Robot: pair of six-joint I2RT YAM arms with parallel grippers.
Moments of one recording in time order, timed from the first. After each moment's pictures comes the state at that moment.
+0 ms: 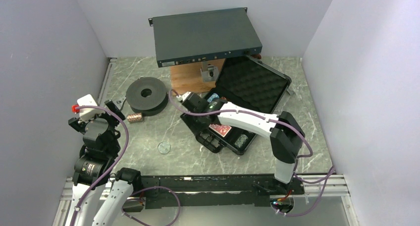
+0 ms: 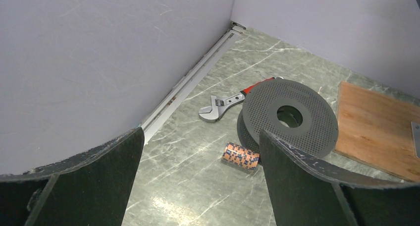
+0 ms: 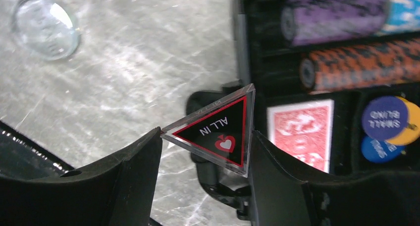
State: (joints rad) left arm -0.22 0.42 0.83 -0.54 -0.77 -0.20; right arm 1.03 1.83 1.47 -0.69 0.13 0.21
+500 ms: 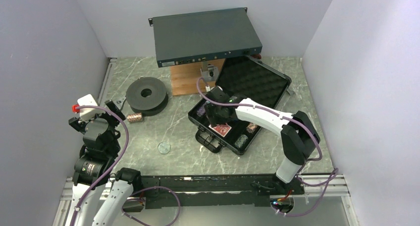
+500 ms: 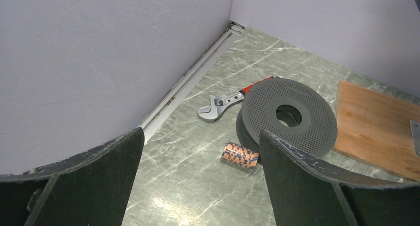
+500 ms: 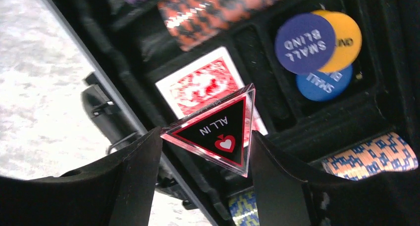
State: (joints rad) left arm -0.22 0.42 0.83 -0.54 -0.76 -0.20; right arm 0.82 1.70 1.27 -0.67 0.18 0.35
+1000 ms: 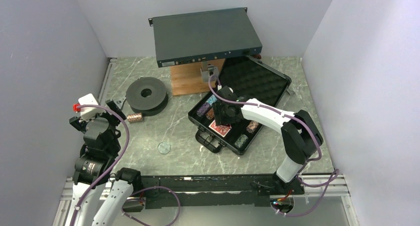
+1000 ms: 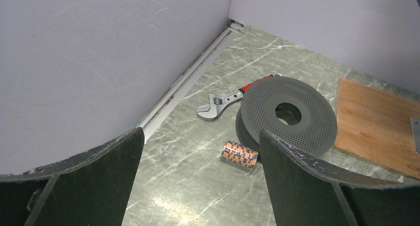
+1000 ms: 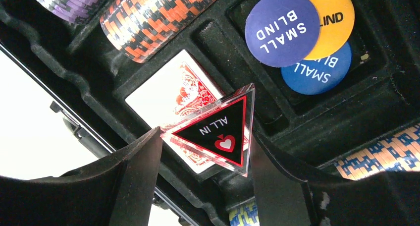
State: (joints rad) left arm -0.22 0.43 0.83 -0.54 -0.76 -0.20; right arm 0.70 1.68 1.15 -0.59 0.12 0.48
